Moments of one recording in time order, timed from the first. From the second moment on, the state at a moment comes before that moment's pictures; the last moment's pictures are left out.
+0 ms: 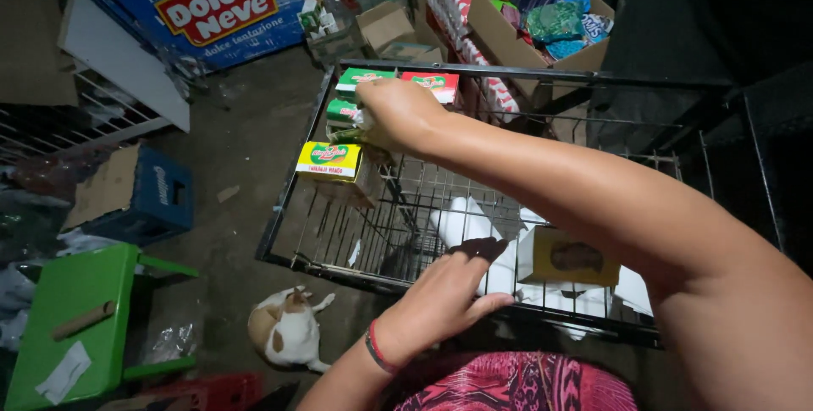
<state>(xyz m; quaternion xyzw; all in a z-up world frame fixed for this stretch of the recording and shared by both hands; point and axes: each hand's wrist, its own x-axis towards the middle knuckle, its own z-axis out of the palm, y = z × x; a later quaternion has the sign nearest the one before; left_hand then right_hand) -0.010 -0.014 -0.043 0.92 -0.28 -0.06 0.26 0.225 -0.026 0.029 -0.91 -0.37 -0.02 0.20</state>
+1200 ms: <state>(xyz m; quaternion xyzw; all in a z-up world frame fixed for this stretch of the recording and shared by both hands) 0.019 -0.046 -0.014 0.84 -0.37 -0.02 0.38 0.059 -0.328 0.035 -0.92 -0.32 0.09 0.21</state>
